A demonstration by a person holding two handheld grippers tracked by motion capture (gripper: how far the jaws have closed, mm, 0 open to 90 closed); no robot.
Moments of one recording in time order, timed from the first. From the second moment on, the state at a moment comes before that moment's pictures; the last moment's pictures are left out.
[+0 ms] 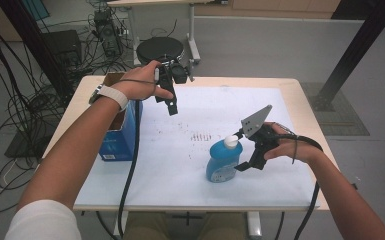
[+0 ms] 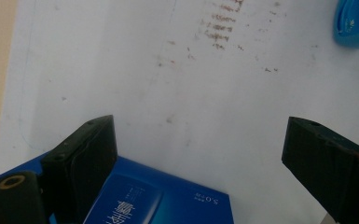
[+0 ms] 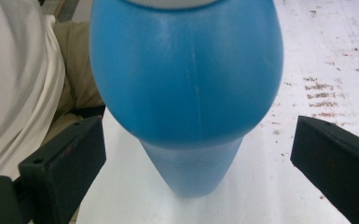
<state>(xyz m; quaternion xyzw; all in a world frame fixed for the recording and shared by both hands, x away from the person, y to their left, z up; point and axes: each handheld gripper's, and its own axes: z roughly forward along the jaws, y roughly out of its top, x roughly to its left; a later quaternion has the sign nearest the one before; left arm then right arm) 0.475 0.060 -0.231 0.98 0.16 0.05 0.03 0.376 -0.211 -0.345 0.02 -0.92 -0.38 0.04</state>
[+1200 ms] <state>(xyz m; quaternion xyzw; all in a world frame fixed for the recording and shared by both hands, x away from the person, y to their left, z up) 0.475 0.063 -0.231 0.98 0.17 0.06 0.03 0.378 -0.212 -0.343 0.02 -0.92 -0.39 0.04</state>
